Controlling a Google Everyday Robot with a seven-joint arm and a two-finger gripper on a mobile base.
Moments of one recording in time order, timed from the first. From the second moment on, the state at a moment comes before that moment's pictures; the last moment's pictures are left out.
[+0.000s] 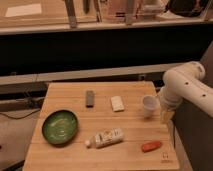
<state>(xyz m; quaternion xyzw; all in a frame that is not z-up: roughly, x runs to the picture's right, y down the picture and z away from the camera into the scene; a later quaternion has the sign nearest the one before) 0.283 0.105 0.685 -0.28 0.02 0.02 0.96</state>
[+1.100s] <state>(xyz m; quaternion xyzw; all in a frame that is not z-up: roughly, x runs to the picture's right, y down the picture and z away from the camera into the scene) 0.225 0.078 0.712 -0.24 0.03 -0.05 0.97</state>
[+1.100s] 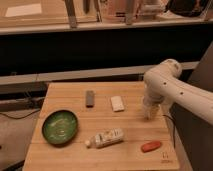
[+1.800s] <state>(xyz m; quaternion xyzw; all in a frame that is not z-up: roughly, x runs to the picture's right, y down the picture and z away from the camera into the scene) 0.222 0.075 0.714 -0.23 0.03 -0.05 0.97</state>
